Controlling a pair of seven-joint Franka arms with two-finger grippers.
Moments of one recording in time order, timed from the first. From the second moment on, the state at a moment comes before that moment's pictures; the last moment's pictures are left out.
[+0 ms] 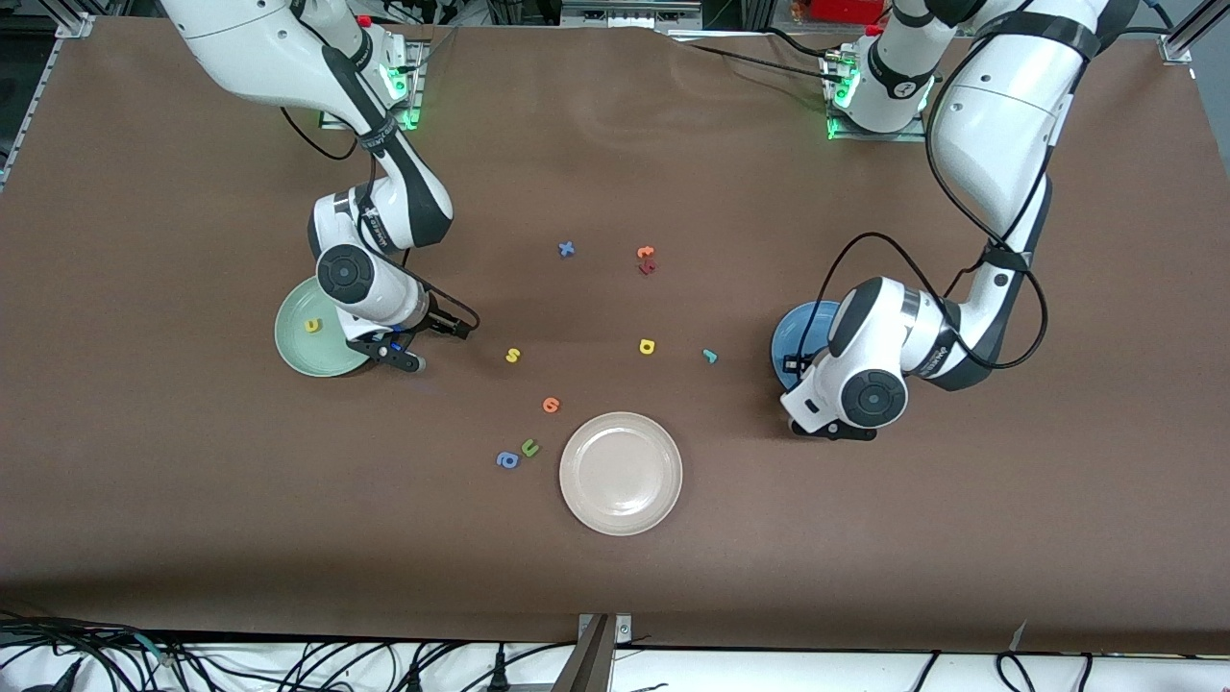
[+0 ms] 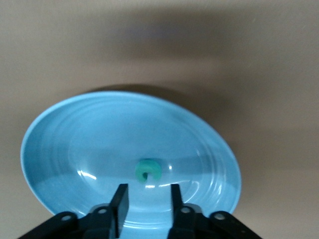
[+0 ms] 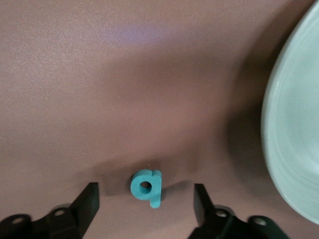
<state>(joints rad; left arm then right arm) -0.14 0.76 -0.20 -1.50 0.11 1.79 -0.30 0.31 0.49 0.07 -2.08 0.06 2.43 0.69</state>
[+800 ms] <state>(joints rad) -0.22 0.70 -0.41 -1.52 0.11 2.07 -0.32 0.31 0.49 0.07 -2.09 0.06 2.46 0.69</state>
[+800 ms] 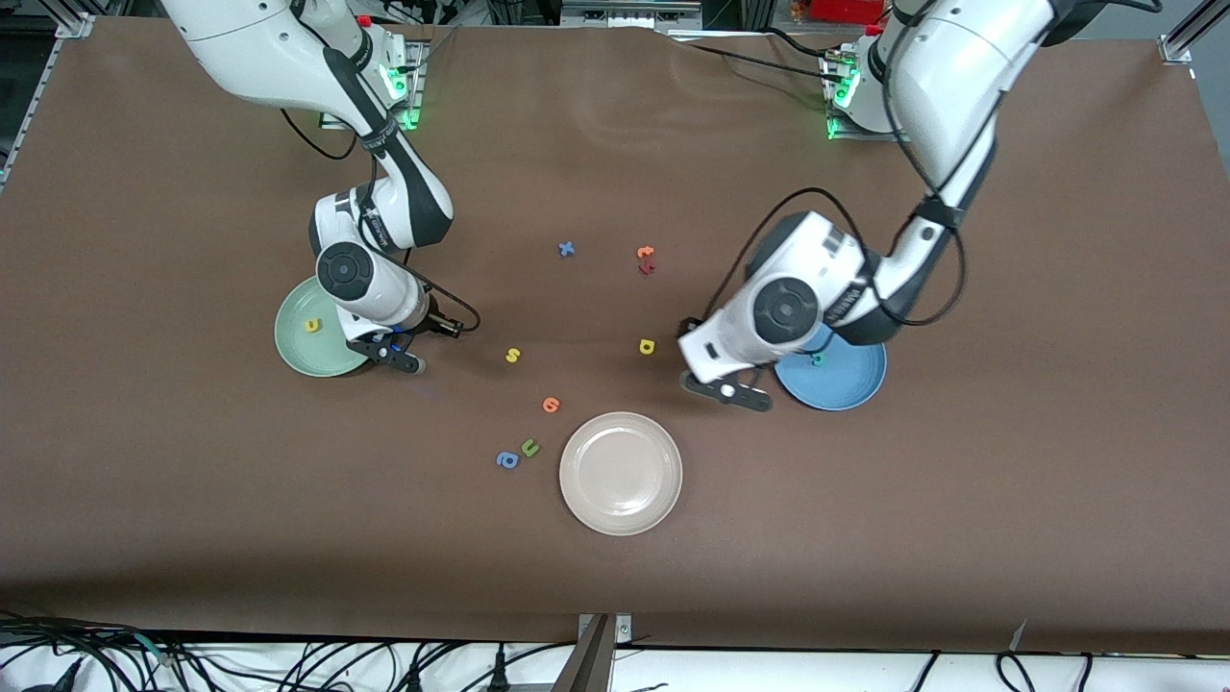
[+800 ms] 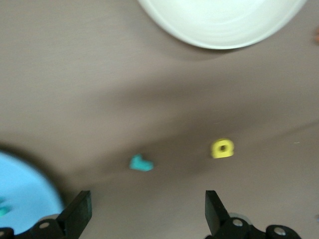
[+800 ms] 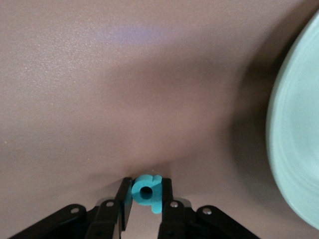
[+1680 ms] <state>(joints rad) -0.37 0.86 -0.39 -1.53 0.28 2.32 -0.48 0.29 0.36 -0.20 -2.10 0.06 2.15 0.31</state>
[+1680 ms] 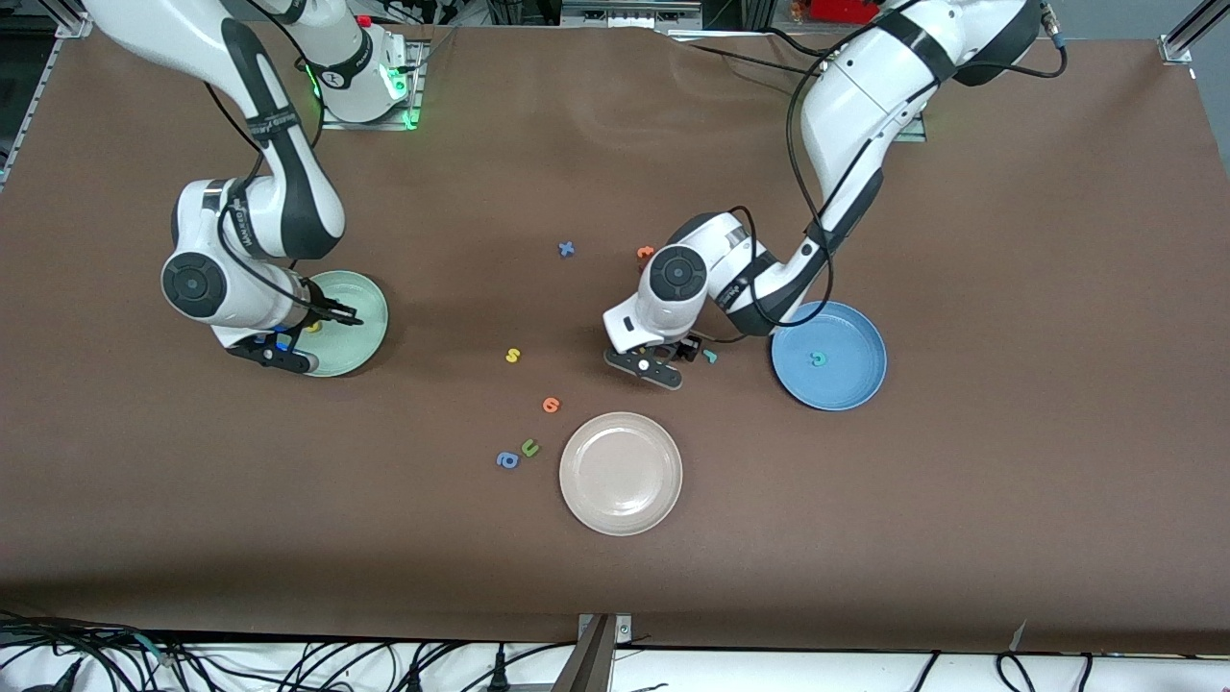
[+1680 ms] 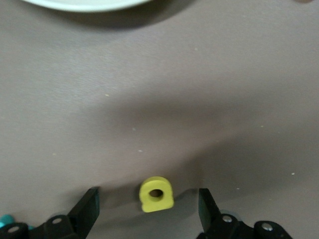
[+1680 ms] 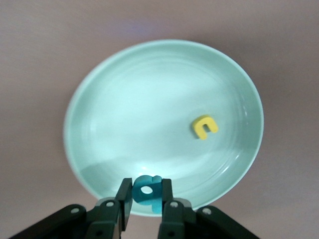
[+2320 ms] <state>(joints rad) -0.37 0.86 -0.39 -1.53 0.32 2.32 -0.49 0.30 0.38 -0.19 -2.17 0.06 2.28 0.31</state>
